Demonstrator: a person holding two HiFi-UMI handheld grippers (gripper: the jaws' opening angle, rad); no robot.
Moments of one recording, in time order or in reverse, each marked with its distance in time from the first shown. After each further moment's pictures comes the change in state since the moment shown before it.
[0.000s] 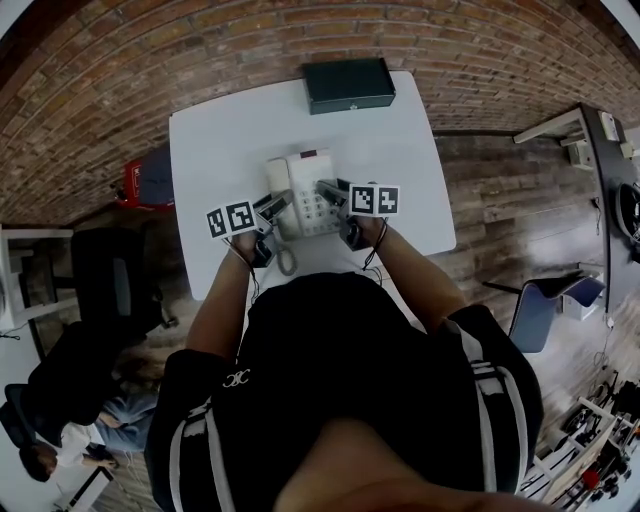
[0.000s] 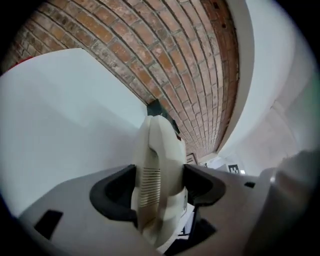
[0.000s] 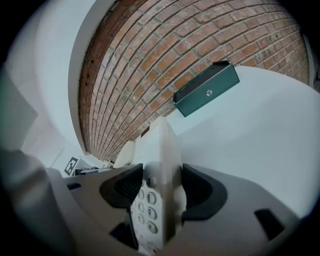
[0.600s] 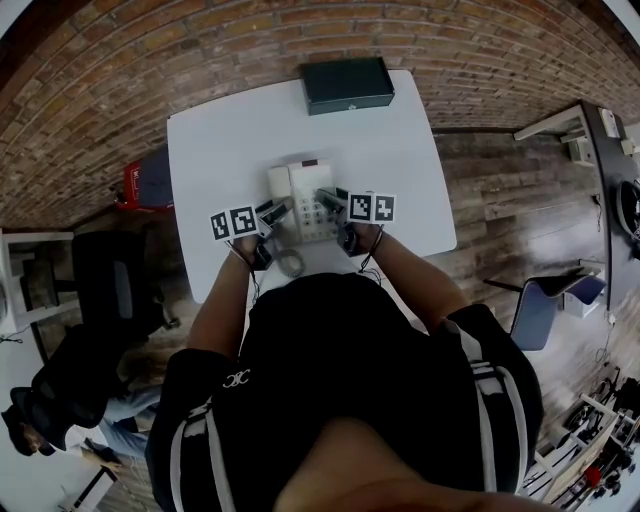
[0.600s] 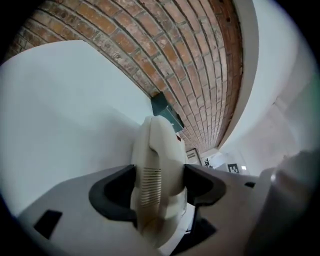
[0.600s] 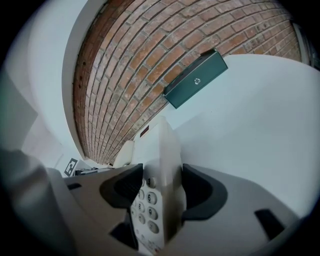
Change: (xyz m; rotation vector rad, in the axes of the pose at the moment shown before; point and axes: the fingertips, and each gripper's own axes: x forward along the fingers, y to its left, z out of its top) left arm 0.012 0.022 -0.015 0.011 0.053 0.014; right arm 0.012 -0.022 -0.026 0.073 0.002 -0.006
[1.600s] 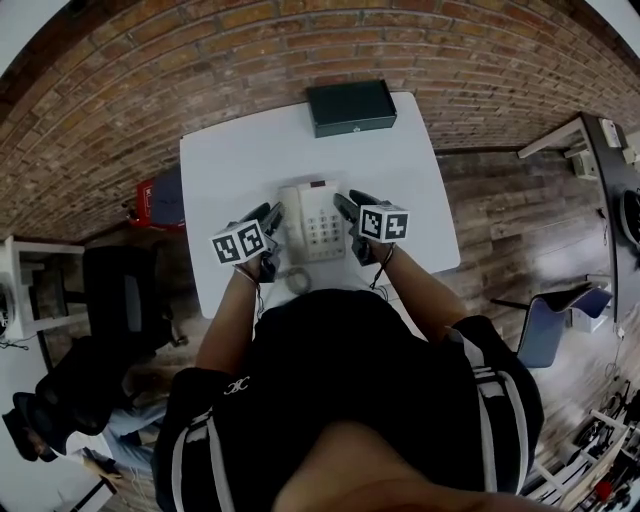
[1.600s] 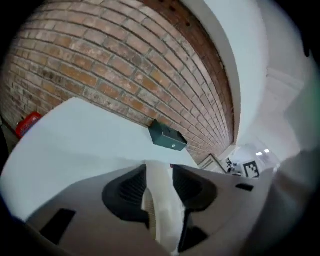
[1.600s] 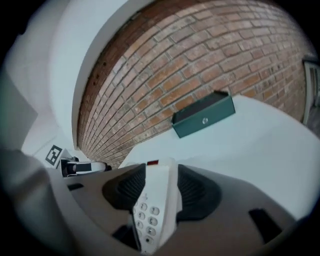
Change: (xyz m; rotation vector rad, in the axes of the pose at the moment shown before) left arm -0.045 -0.031 0.056 0.254 -0.217 0.197; right arm -0.036 0.012 0.057 -0.224 -0.159 -0.082
